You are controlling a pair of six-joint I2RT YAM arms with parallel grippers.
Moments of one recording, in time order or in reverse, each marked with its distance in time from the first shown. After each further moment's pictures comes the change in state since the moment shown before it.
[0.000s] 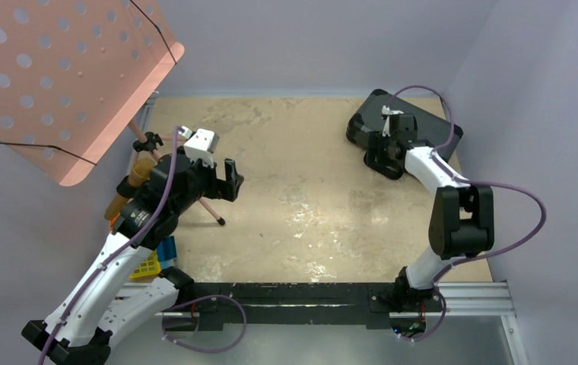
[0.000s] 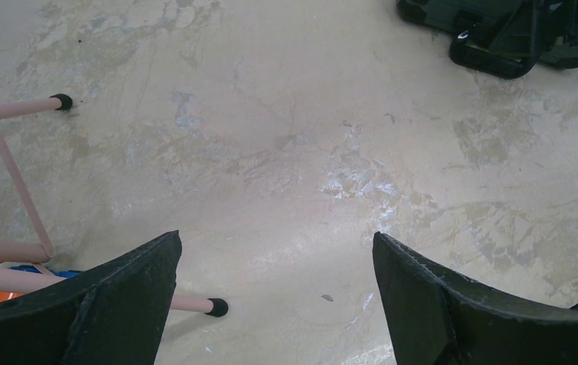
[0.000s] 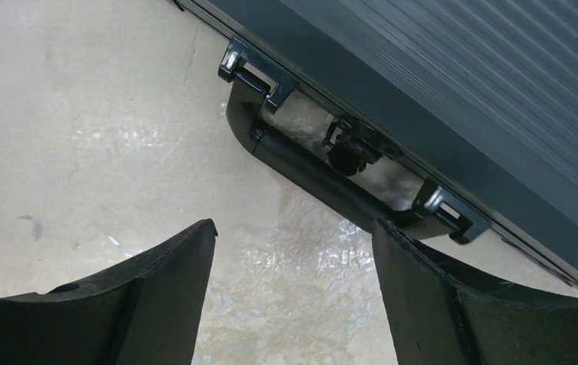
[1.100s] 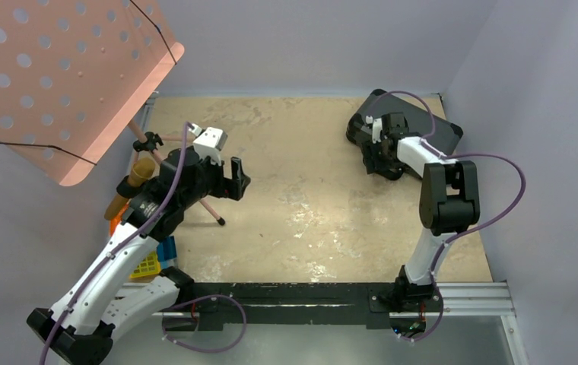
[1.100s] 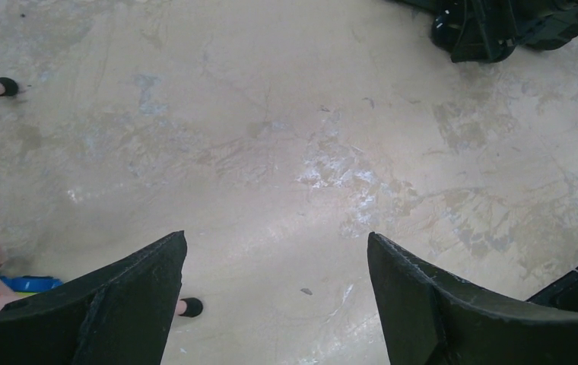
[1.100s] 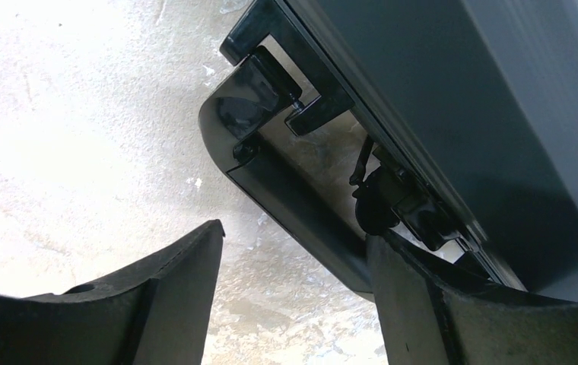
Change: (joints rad) left arm 0.000 0.053 0.000 0.008 0.050 -0.022; right arm 0.006 0.250 0.129 -0.102 -0.066 -0.260
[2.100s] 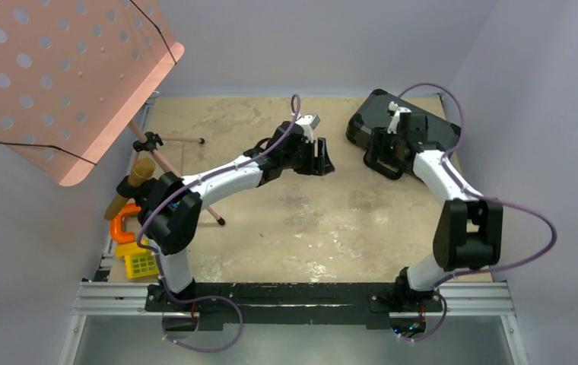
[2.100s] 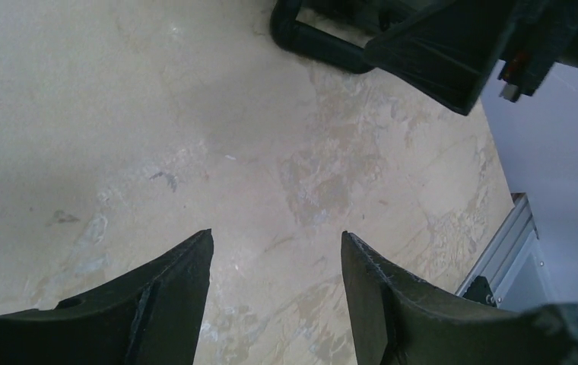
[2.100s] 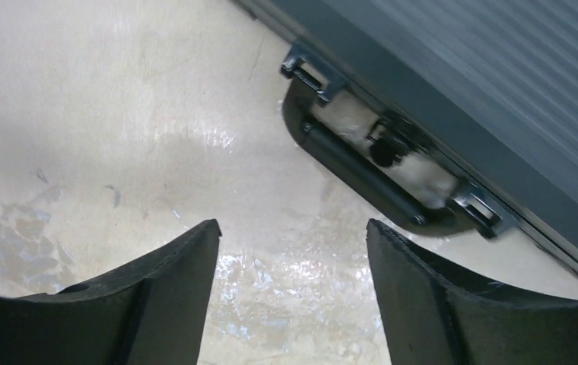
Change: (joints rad) left arm -0.219 0.941 0.338 0.494 0.218 -0.355; right arm -0.041 -0.238 -0.084 0.056 -0.133 0.222
